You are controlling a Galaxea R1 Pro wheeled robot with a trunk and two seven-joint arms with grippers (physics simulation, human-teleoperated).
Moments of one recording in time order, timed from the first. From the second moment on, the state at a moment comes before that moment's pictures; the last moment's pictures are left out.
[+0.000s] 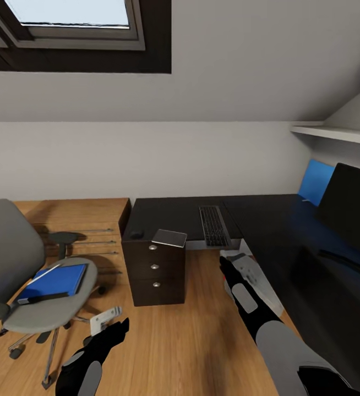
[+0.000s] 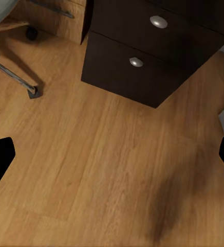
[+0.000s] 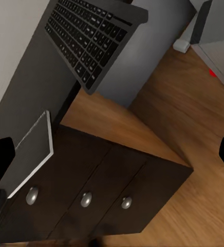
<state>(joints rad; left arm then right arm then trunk) -0.06 -0.10 -0.02 -1.50 0.38 0.52 0.37 -0.77 0.11 -0.08 -0.47 -0.84 -0.10 -0.07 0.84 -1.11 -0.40</state>
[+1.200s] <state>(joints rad) -0.06 -0.11 -0.11 -1.47 0.39 0.52 0.36 -0.77 -0.03 -0.09 -0.40 -1.45 0.30 0.26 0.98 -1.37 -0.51</state>
